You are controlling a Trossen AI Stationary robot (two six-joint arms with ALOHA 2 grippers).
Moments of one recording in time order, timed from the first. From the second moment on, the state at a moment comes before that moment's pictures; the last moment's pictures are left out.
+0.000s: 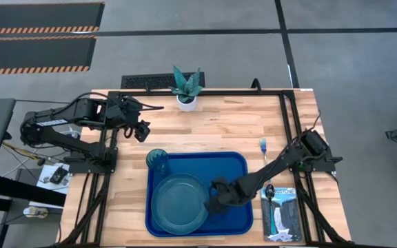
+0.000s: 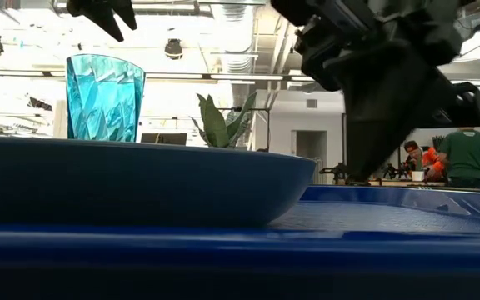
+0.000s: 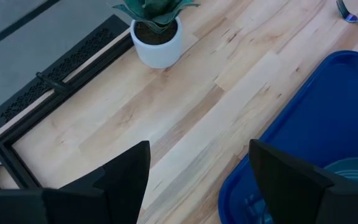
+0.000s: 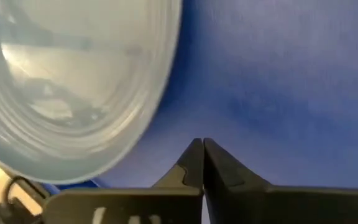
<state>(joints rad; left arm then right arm) 0.05 1.09 1.35 -1.27 -0.43 -0.63 0.49 1.94 1.33 -0.53 0.10 1.52</state>
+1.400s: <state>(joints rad) 0.04 1.09 1.35 -1.29 -0.38 -0.63 0.34 1.94 1.33 -0.43 0.13 1.34</state>
